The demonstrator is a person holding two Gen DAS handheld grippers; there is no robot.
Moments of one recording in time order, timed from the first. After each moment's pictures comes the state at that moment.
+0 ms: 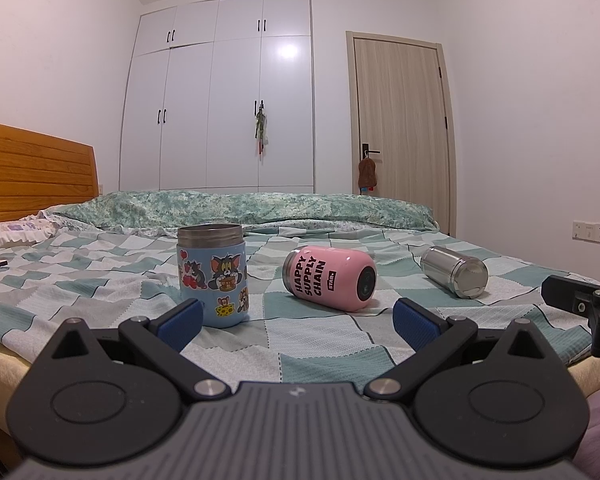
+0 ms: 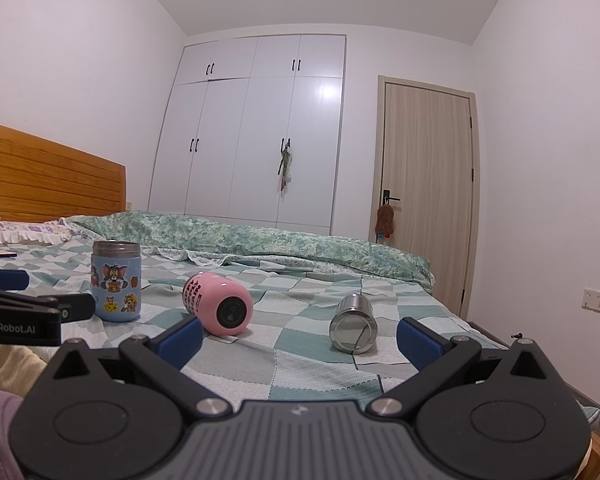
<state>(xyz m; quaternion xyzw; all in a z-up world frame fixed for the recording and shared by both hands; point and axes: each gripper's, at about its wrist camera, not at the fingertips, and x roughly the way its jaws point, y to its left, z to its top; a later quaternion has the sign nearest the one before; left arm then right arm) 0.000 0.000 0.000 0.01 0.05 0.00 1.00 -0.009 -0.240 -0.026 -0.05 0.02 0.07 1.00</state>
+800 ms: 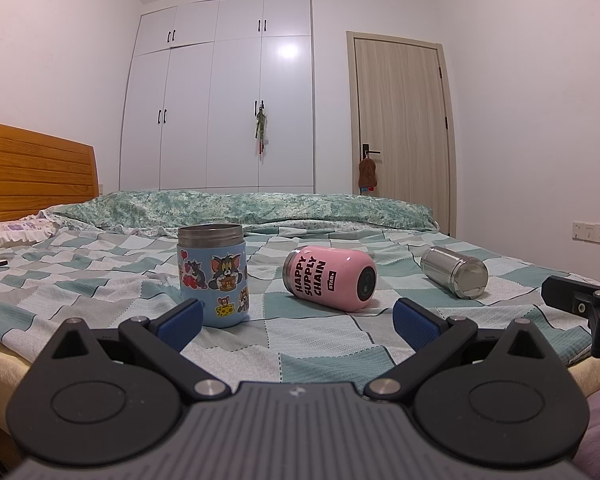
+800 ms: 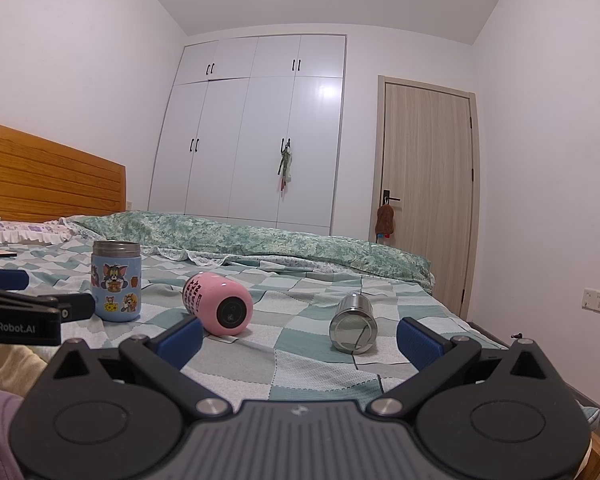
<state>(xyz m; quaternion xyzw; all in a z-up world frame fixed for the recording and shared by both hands) 0.000 0.001 0.000 0.01 0.05 0.00 1.00 -0.009 -0.240 -0.026 -0.05 0.02 0.07 1.00</state>
